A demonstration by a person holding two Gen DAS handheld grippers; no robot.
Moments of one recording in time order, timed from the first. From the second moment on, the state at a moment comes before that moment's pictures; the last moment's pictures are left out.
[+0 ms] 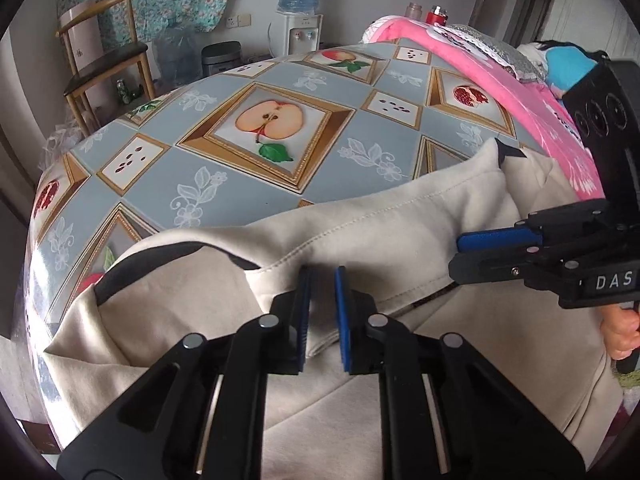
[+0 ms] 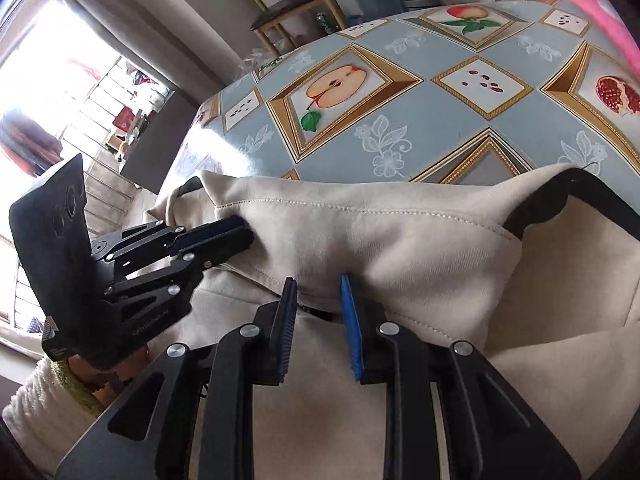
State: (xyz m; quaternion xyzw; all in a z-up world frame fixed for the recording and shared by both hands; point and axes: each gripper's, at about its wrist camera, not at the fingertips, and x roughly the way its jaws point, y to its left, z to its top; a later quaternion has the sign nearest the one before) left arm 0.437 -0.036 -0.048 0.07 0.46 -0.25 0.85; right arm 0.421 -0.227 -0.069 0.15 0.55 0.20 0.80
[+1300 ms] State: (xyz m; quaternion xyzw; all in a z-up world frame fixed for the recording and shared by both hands) left arm 0.414 -0.065 -0.049 0.00 0.47 -0.23 0.85; right arm 0.404 -0.244 -0.058 0.05 0.53 0.09 0.84
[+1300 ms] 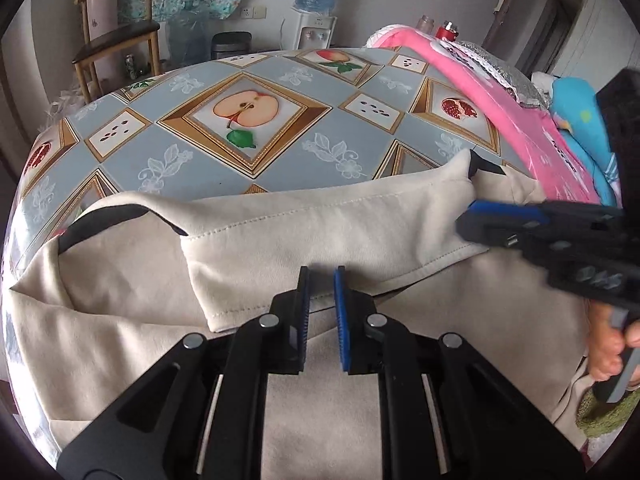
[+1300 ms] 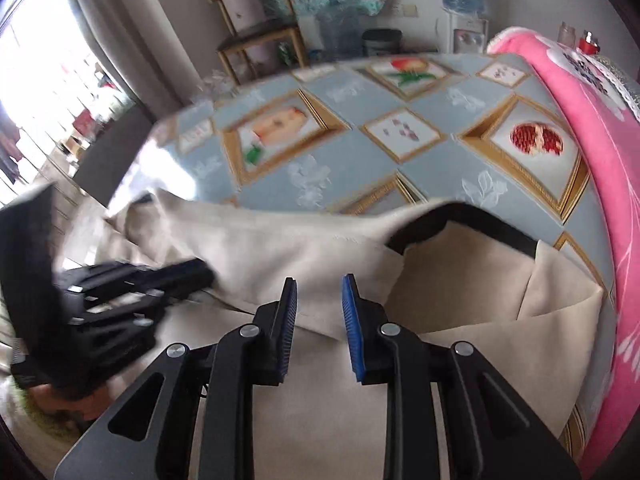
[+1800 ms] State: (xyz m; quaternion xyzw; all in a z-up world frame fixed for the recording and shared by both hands) left arm 0.414 -0.015 -0.056 -0.16 0.46 -0.26 0.83; right arm 0.415 -0.199 -0.045 0.03 0.49 0.12 0.86
